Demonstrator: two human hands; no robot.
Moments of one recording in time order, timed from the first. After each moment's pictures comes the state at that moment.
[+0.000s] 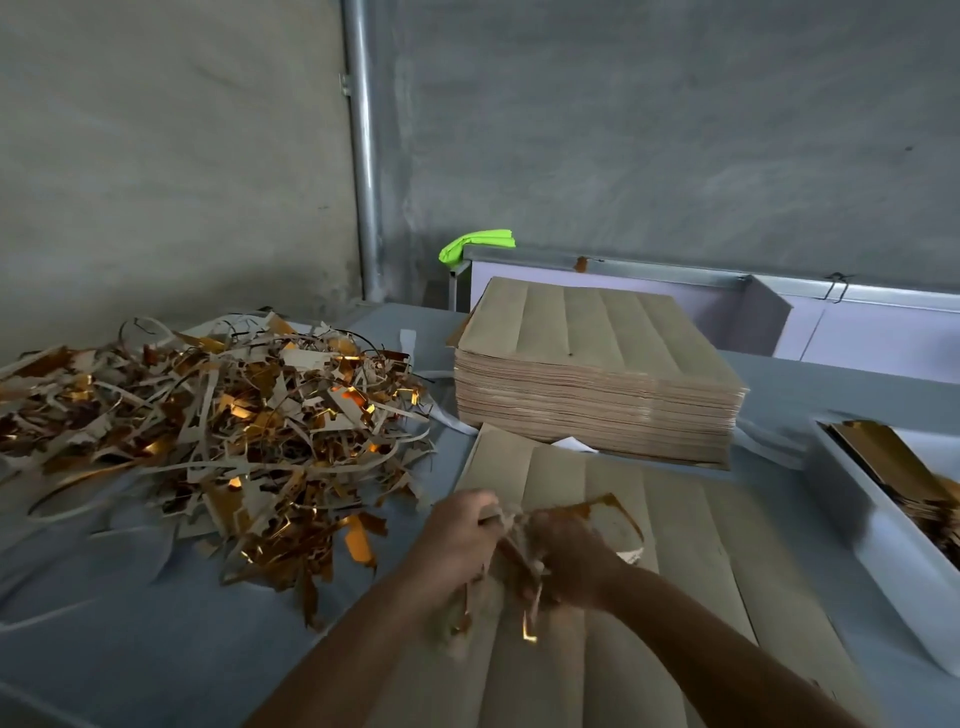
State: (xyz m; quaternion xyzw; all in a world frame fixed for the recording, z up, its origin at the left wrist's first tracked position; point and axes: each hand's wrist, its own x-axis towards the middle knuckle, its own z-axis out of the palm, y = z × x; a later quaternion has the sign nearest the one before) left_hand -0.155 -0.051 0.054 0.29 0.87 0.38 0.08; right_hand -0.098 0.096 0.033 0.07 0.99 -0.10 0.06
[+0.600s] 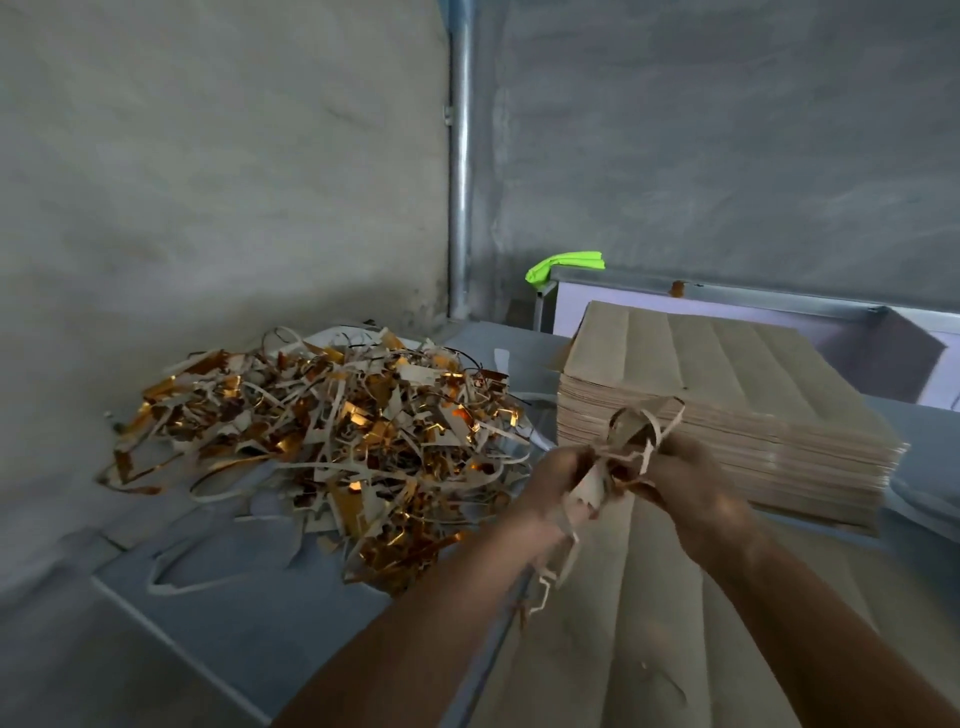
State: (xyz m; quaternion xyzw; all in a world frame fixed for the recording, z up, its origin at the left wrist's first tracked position) left_hand -0.177 -0.067 0.121 0.23 0.72 0.61 0.25; right_hand -0.123 0.050 0.141 0.16 0.71 -0.67 -0.16
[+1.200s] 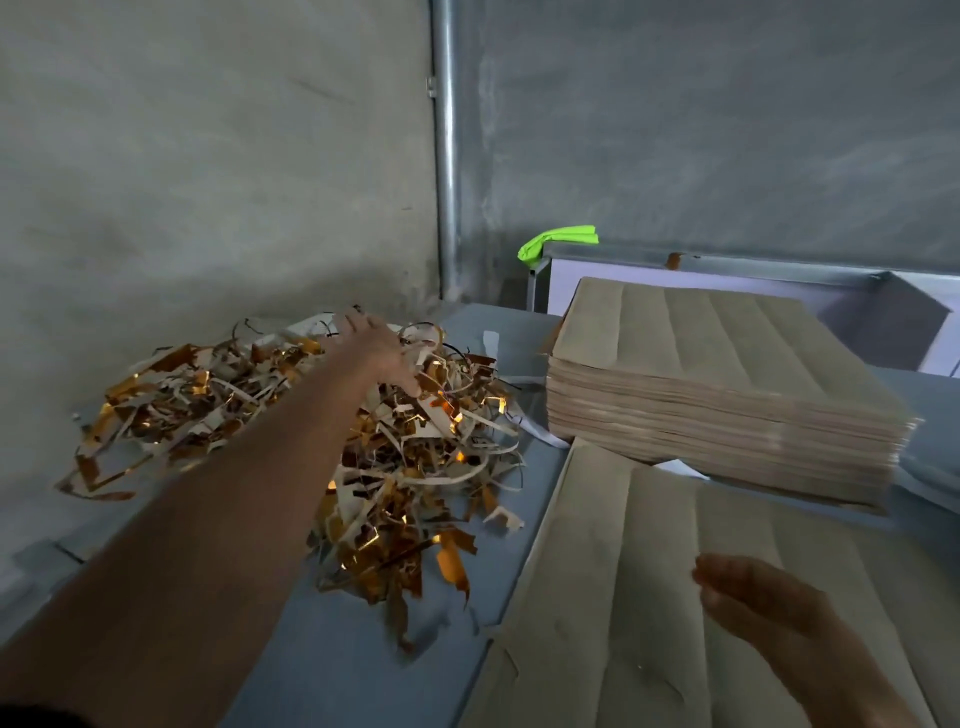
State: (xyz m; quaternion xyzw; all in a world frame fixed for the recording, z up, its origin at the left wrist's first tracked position) left_hand -0.377 -0.149 0.164 0.03 1.00 0.02 0.01; right_hand -0.043 0.096 0.061 0.22 0.76 -0.59 -0.16
